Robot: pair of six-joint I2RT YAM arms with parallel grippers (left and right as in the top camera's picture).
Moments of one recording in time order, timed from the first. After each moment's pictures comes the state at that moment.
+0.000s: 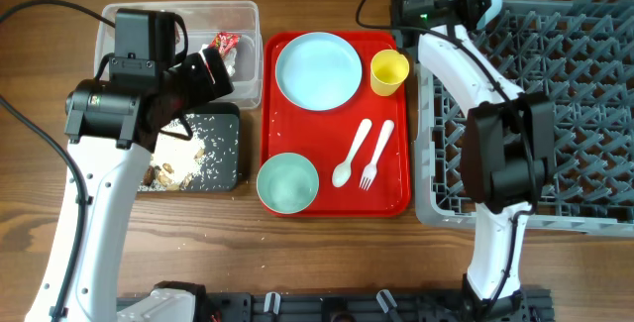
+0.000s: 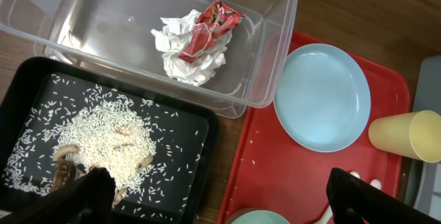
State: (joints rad) left arm -0.14 1.37 1.46 -1.04 -0.07 -0.45; right arm 0.27 2.20 1.74 -0.40 1.25 -0.14
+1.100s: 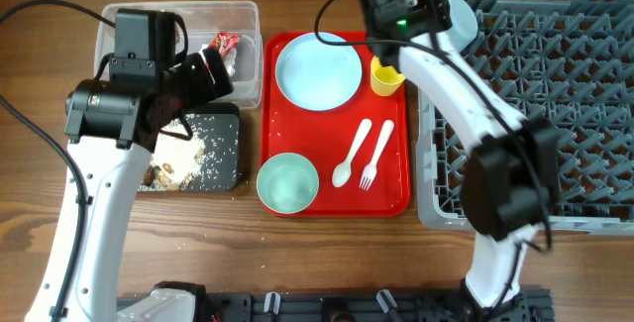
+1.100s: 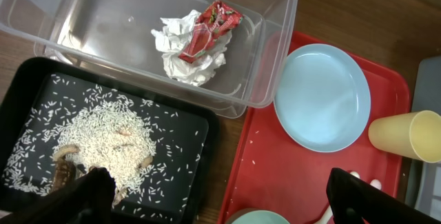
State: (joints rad) left arm -0.14 1.37 1.46 -1.04 -0.07 -0.45; right arm 0.39 2.03 1.74 -0.64 0.80 -0.07
